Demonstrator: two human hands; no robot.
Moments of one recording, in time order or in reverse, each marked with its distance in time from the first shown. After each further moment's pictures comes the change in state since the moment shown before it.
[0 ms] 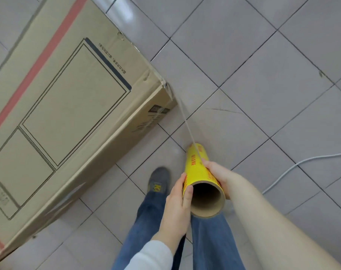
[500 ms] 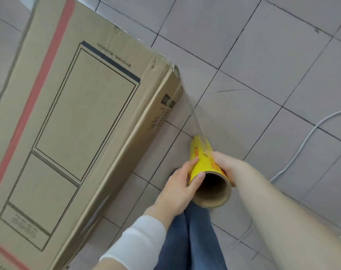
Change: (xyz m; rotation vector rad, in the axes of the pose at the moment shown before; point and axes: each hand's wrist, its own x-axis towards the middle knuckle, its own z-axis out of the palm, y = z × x) left_hand 0.031 -0.017 -0.096 0.413 -0.362 0.182; right_hand 0.027 0.022 0.068 0.183 -0.031 -0.040
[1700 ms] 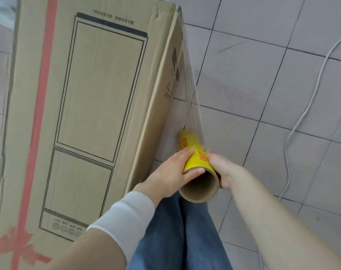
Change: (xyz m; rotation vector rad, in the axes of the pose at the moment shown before) left_hand -0.041 -0.099 -0.080 0.569 -0.277 0.134; right_hand 0.032 0.111 0.140 0.376 0.028 -0.063
